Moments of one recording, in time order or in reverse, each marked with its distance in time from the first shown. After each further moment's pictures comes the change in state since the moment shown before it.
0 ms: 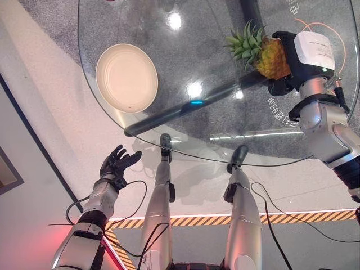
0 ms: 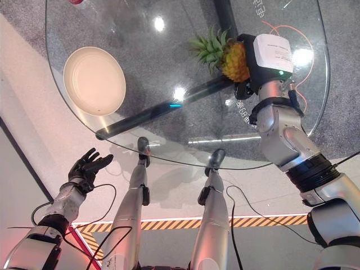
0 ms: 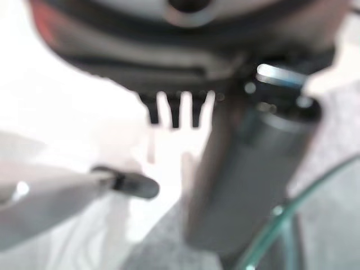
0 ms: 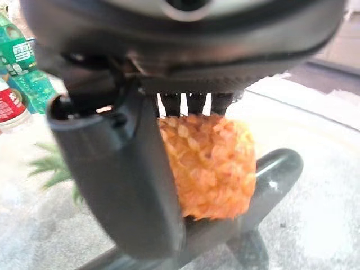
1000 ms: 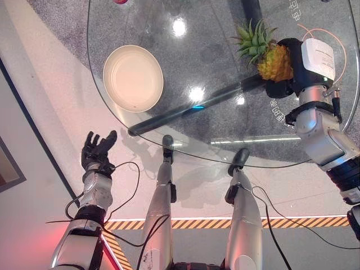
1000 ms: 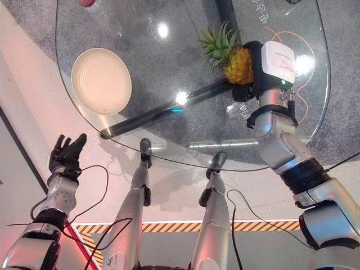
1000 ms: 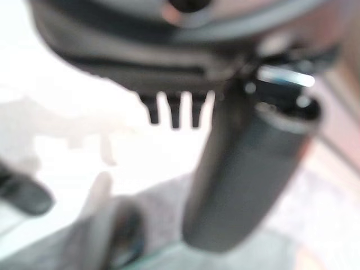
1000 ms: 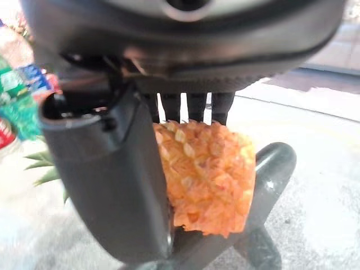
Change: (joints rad) left arm -0.022 0.002 0.148 -0.155 -0.241 -0.192 0.265; right arm 0.092 0.085 -0.081 0.043 0.111 -0.039 -0.182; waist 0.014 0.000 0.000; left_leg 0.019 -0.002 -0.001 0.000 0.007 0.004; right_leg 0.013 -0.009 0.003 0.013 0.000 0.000
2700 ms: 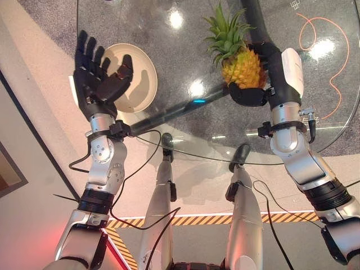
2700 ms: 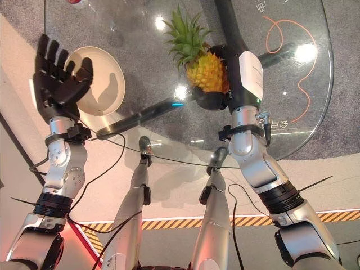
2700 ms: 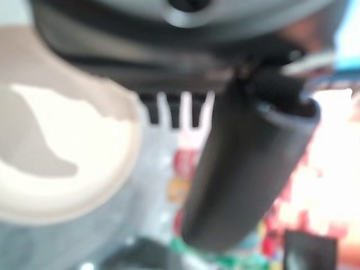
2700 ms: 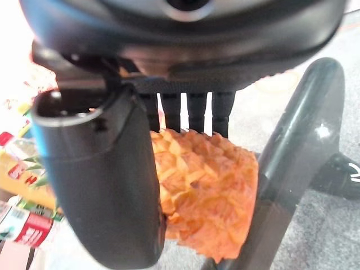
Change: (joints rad) left arm -0.074 -0.012 -0.115 -0.599 0.438 -0.063 0.083; right arm 0.181 0.189 -0.149 -0.196 0.028 -0.203 -0.010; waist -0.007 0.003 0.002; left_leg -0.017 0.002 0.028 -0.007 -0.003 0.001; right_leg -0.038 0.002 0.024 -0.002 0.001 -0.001
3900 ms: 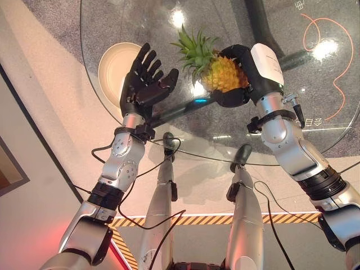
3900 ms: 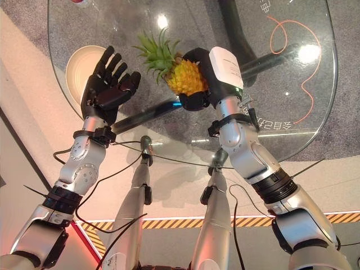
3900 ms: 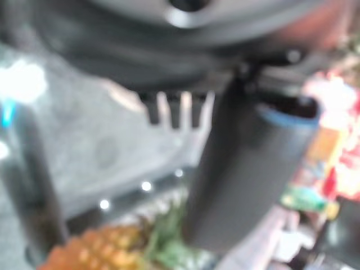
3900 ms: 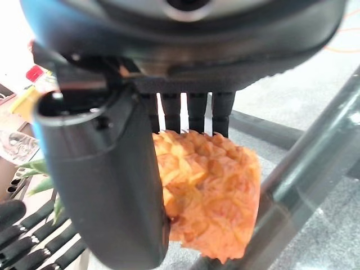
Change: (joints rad) left arm -0.075 -0.027 -0.147 -0.002 -0.228 0.178 -0.178; right arm -0.154 0.003 0.138 -0.002 -0.089 0.101 0.178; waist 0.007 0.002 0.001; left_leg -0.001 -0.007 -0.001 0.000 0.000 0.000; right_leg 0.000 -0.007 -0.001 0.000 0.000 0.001
